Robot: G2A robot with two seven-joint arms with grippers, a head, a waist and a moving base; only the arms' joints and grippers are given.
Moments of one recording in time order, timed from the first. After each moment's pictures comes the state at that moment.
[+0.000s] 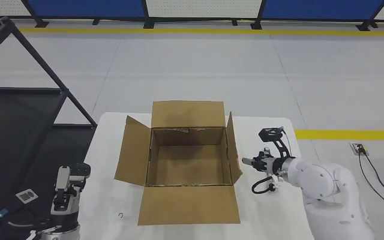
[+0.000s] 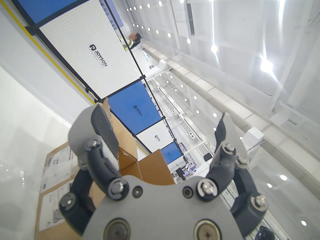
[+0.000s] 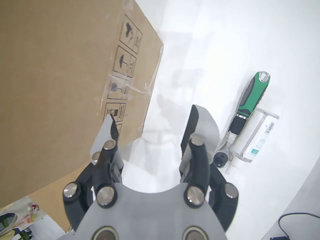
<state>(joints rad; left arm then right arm) 1.68 -1.31 -1.81 -2.06 -0.02 -0.47 -0.01 -0.94 -1.26 1.49 -1.71 -0.84 0.00 1.25</state>
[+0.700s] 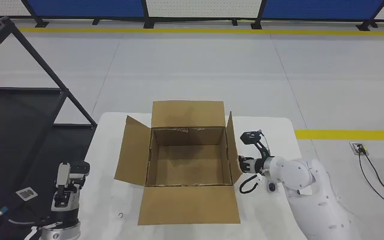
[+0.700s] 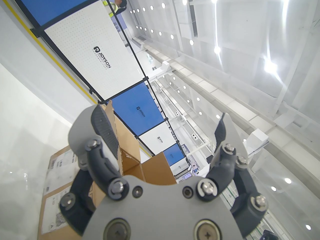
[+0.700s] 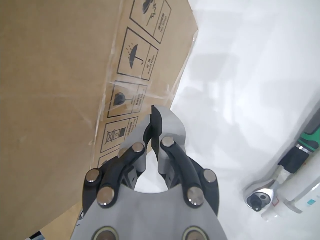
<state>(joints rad) 1.66 -1.31 -1.81 -2.04 0.00 -0.45 0.01 -0.84 -1.27 1.34 -1.48 -0.70 -0.10 1.15</state>
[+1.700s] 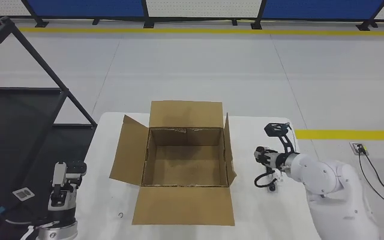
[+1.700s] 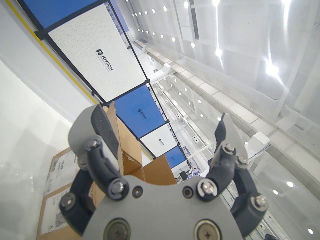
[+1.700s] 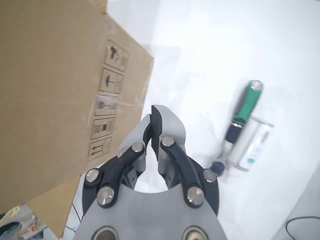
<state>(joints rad) 1.65 -1.32 -1.83 -2.02 -0.02 -0.45 -0.01 -0.94 -1.20 1.50 -1.74 -0.84 0.08 1.19</state>
